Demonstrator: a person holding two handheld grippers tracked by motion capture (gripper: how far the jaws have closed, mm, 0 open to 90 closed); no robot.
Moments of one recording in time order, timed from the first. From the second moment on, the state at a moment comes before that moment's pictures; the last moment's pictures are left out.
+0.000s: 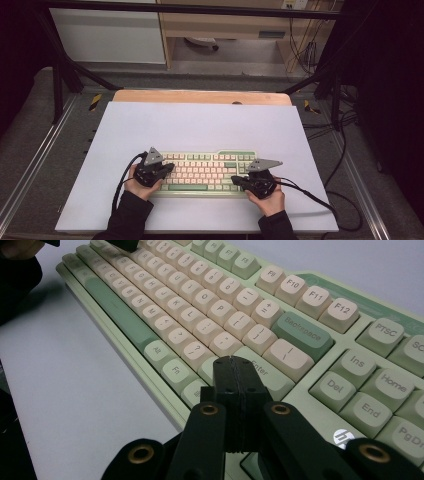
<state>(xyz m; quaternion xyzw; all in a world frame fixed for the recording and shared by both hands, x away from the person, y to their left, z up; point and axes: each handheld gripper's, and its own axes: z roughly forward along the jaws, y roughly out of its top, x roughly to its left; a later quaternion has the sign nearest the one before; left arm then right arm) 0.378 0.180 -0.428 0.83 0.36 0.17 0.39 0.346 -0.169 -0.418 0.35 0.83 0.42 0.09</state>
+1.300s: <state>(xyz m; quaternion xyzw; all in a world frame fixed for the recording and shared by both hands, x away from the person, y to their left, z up) 0.362 0.196 -0.416 0.82 0.36 0.16 0.40 0.345 -0.167 -0.414 0.36 0.82 0.43 0.09</state>
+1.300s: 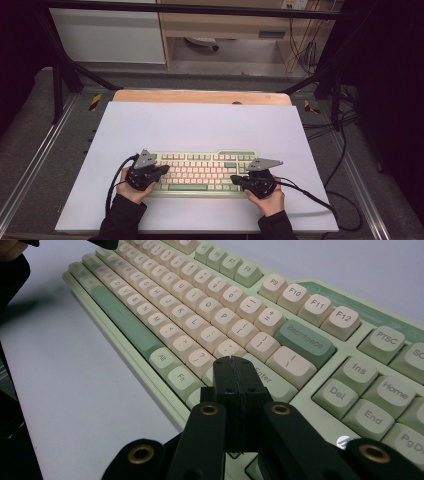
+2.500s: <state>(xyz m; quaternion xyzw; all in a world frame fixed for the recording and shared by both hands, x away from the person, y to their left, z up) 0.347 0.224 -0.419 0.82 0.37 0.16 0.41 0.354 -0.100 -0.410 0.32 0.84 0.43 0.07</state>
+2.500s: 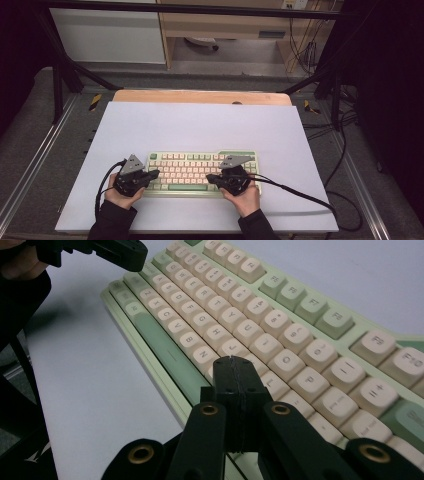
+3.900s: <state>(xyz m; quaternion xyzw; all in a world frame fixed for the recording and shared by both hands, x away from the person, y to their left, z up) 0.347 0.229 -0.420 0.81 0.37 0.16 0.41 0.370 -0.052 -0.433 0.30 0.86 0.41 0.05</state>
